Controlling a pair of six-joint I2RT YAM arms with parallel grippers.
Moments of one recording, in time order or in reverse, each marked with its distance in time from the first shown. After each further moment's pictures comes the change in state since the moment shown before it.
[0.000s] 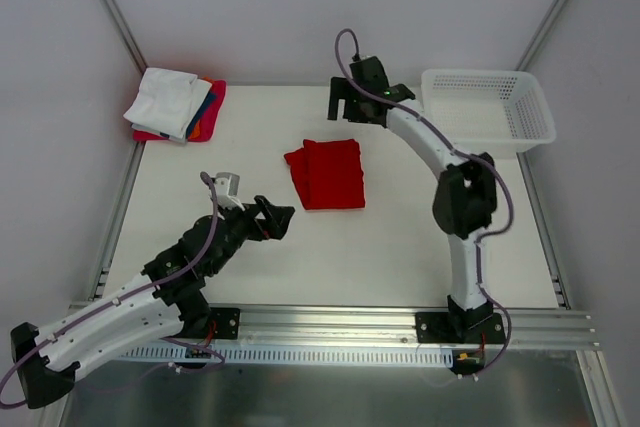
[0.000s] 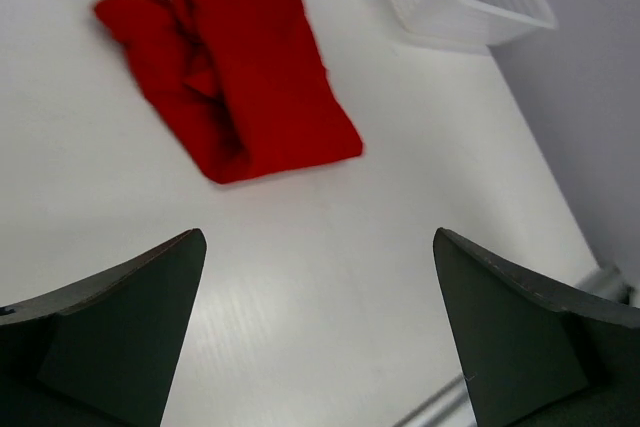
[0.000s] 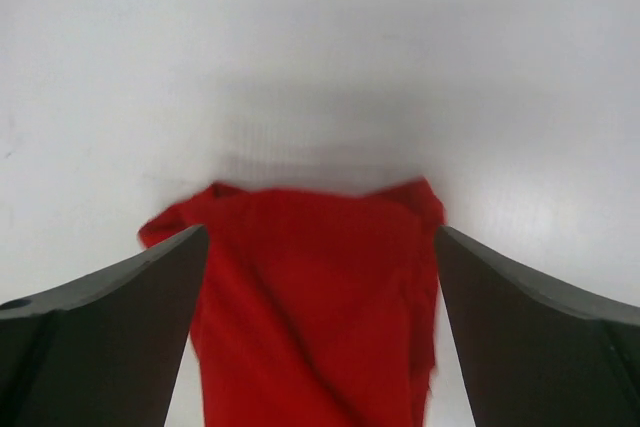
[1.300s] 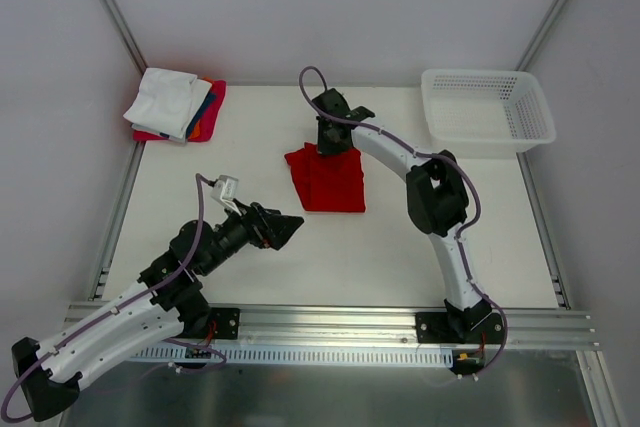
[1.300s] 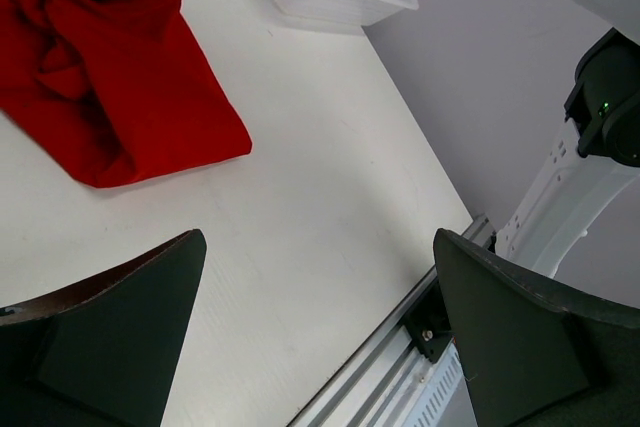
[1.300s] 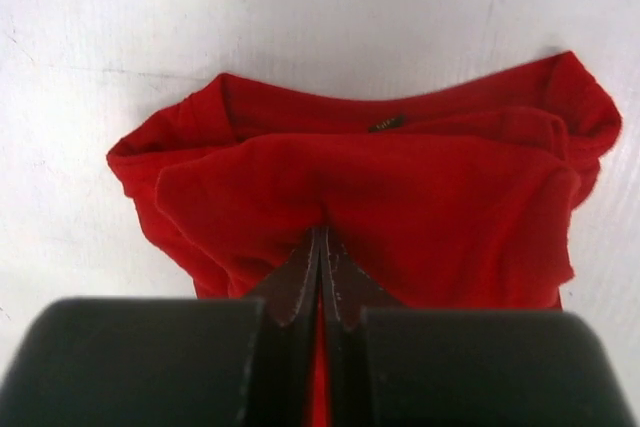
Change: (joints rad) left arm 0.066 -0.059 -0.042 0.121 0.240 -0.079; right arm 0.136 -0.011 -0.132 -0.060 0.069 0.111
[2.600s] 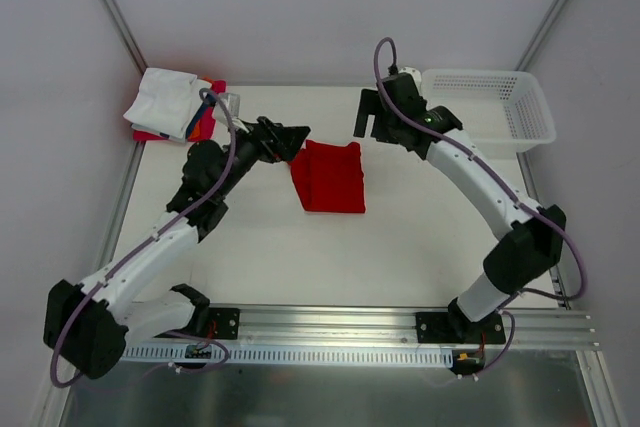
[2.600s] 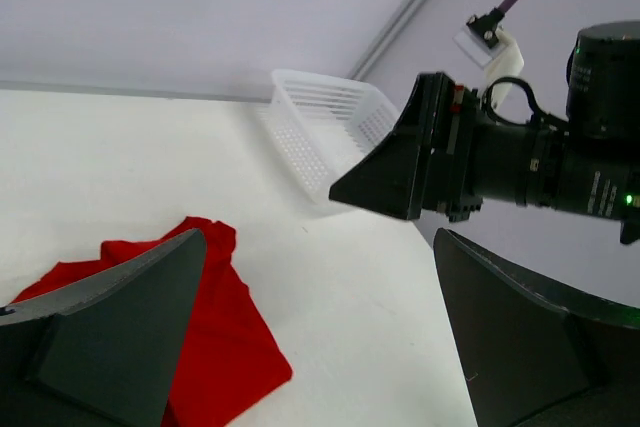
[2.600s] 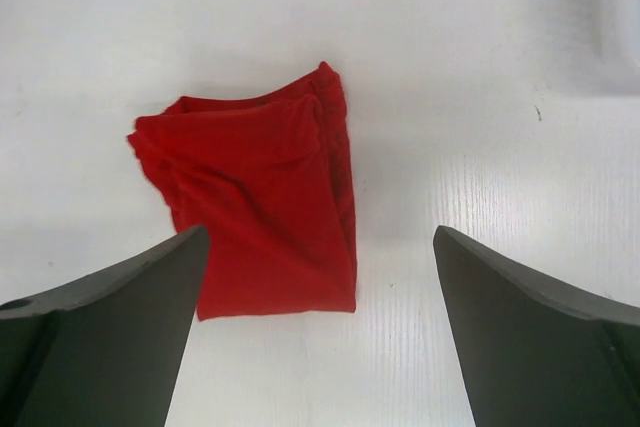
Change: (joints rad) left arm 0.347 0.668 0.431 0.375 0.187 0.124; right arm -0.104 -0.572 -0.336 -0.054 0.143 -0.037
